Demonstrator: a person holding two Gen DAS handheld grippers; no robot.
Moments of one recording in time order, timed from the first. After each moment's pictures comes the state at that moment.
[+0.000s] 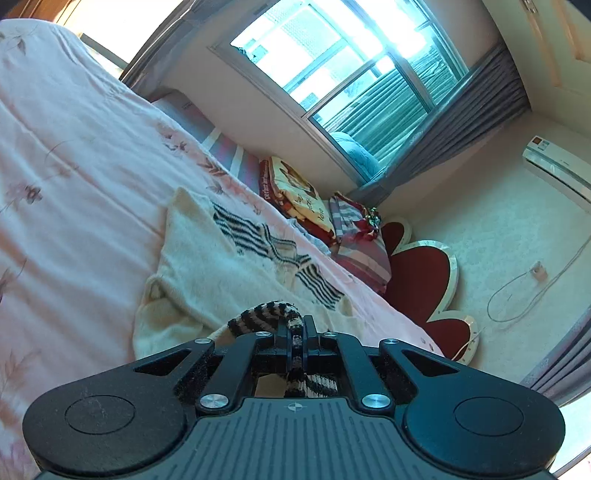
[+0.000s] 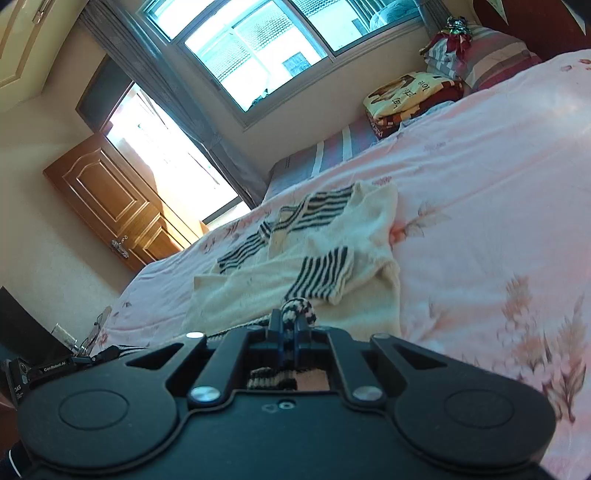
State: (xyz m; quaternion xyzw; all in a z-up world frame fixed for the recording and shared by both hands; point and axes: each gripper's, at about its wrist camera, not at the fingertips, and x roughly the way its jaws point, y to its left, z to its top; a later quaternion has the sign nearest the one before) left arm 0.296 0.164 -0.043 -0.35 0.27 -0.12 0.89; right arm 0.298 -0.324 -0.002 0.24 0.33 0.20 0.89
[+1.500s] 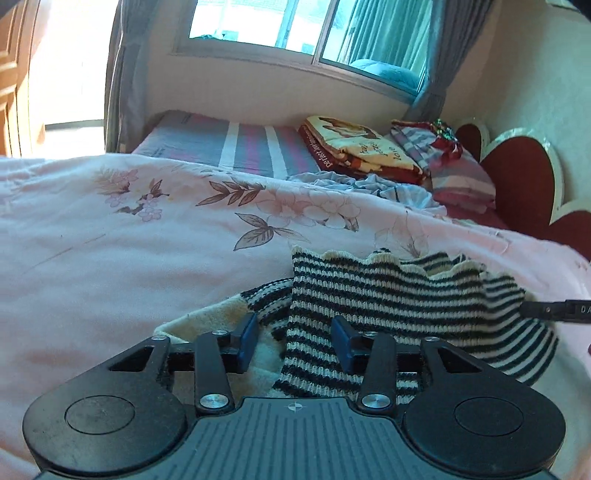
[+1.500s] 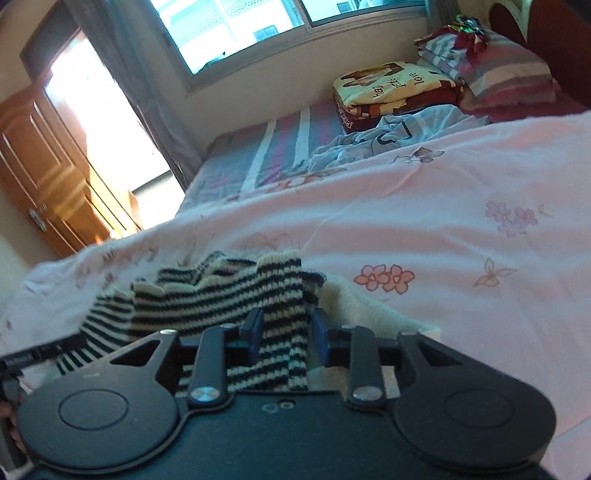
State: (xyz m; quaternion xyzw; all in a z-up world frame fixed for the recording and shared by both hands) left arm 0.565 0.128 -0.106 -0.07 0.35 -0.05 0.93; right arm 0.551 -0.241 -0.077 0.09 0.39 0.13 0.91
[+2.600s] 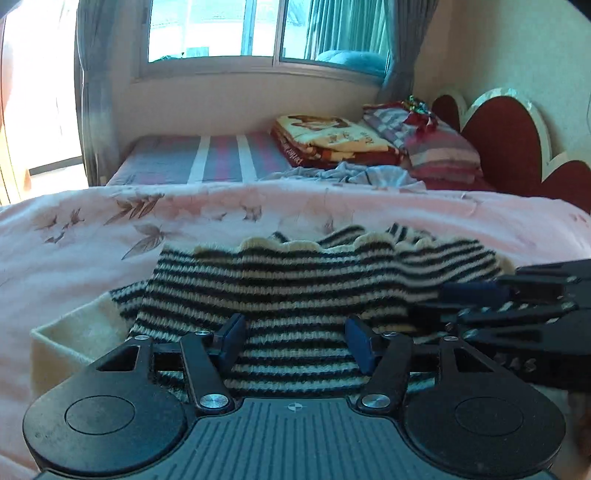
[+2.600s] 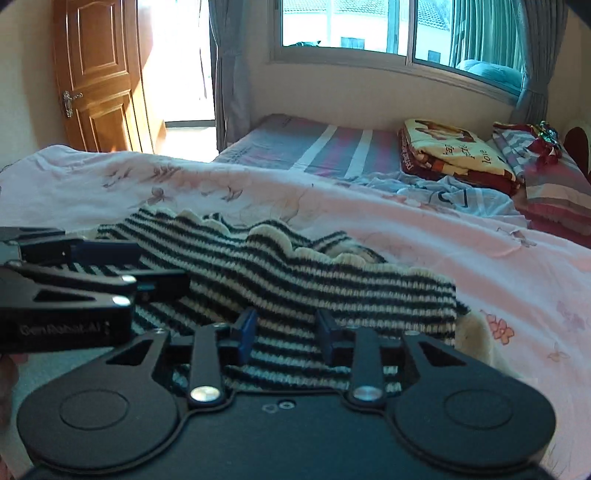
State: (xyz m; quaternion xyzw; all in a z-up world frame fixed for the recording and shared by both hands) left arm 0.553 0.035 -0.101 -0.01 0.33 -0.07 0.94; right arm 0.536 -0.141 -0.082 -0.08 0.35 0.18 0.92
